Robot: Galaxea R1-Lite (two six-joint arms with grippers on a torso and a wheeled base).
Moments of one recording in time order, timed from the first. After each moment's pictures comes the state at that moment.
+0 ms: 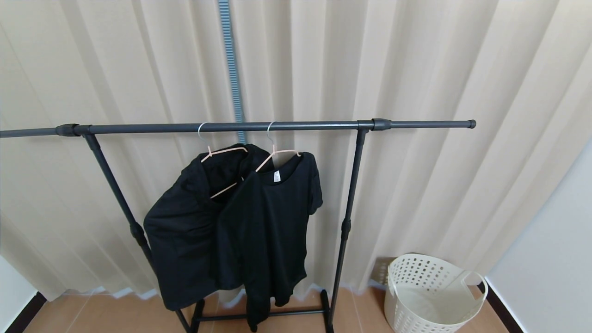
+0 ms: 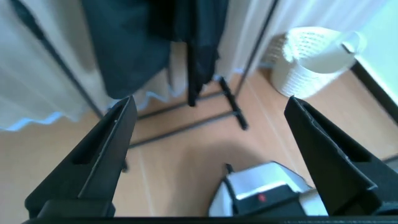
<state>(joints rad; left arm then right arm) -0.25 0.30 -0.03 0.07 0.05 0.05 0.27 0.27 0.00 -0.11 -0.06 -0.08</state>
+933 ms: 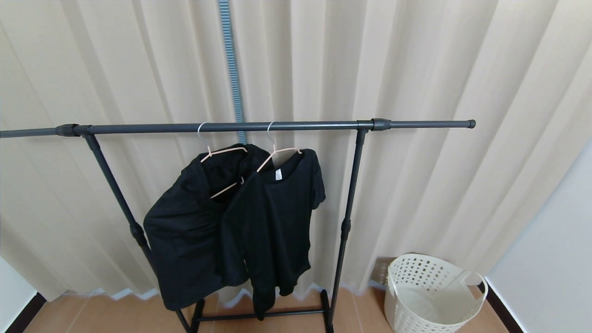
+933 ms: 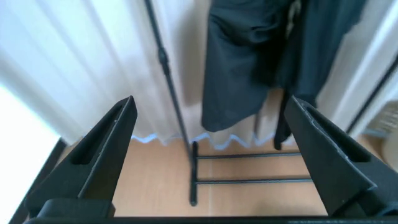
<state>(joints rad) 0.03 0.10 -0.02 0.04 0.11 0.11 0.10 0.10 0.00 -0.10 -0.04 -0.13</state>
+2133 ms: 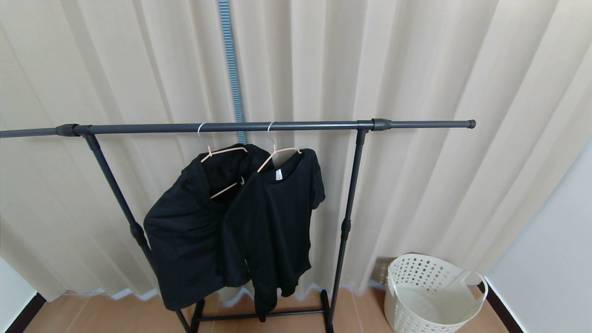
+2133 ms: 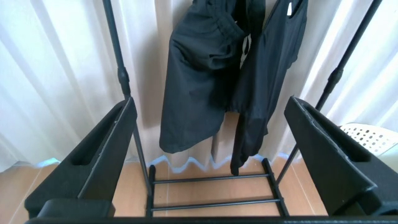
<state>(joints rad) -0.01 0.01 0.00 0.02 0.00 0.00 0.06 0.09 0.00 -0.11 -0.03 -0.08</state>
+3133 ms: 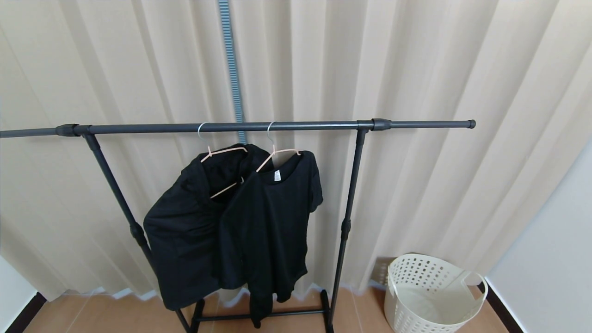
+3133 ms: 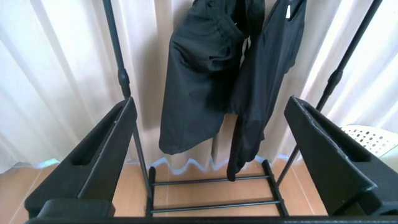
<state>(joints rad) -0.01 0.01 0.00 0.01 0.00 0.00 0.01 0.00 0.00 -0.11 -0.03 -0.03</state>
